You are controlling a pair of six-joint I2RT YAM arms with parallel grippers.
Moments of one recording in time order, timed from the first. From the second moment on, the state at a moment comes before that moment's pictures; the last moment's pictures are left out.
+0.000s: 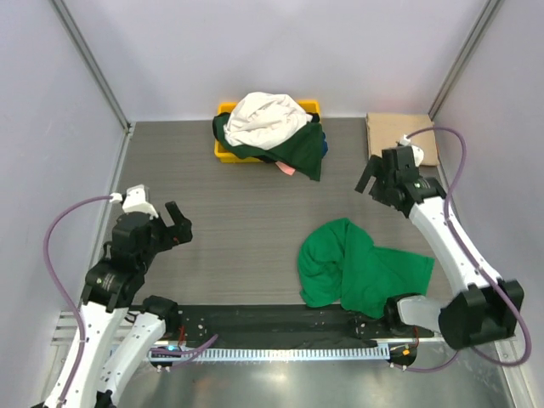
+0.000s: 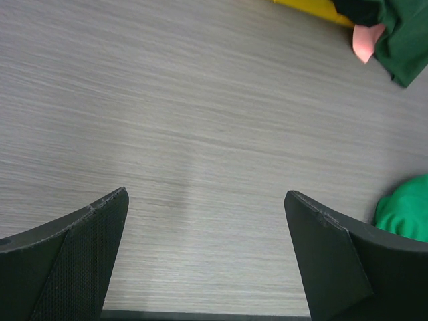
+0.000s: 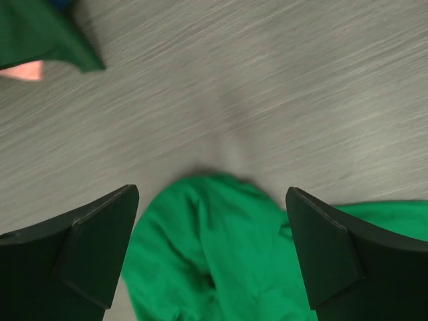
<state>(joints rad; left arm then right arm) -0.29 0.51 0.83 -0.82 -0.24 -0.44 0.19 1.26 1.13 -0.69 0.26 0.56</state>
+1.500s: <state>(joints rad) -0.10 2.23 1.83 -0.66 -0.03 -0.54 0.48 0.76 0.81 -0.66 0.03 0.63</state>
